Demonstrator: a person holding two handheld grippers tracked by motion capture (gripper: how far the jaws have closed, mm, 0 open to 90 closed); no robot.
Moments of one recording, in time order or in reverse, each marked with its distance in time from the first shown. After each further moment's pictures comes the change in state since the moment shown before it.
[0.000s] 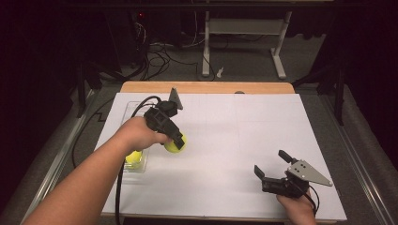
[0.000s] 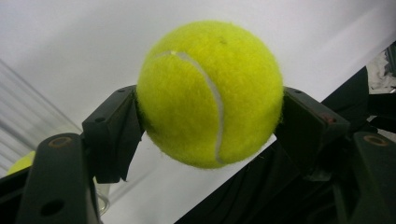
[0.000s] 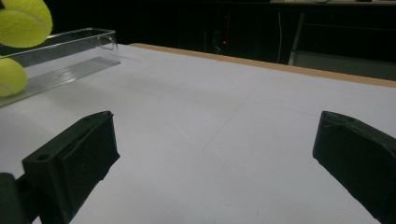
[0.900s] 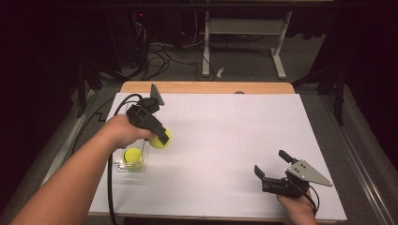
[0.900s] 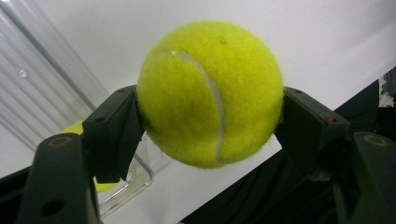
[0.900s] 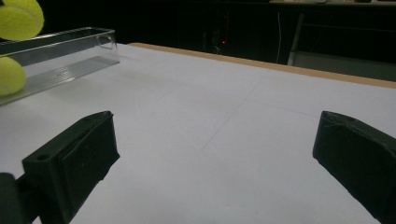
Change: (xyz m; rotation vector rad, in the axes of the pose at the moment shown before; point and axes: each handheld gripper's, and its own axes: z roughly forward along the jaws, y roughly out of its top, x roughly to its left) left arm 0.042 -0.022 -0.013 -0.033 -0.007 -0.090; right arm 0.000 0.000 0.000 0.002 -0.003 -0.004
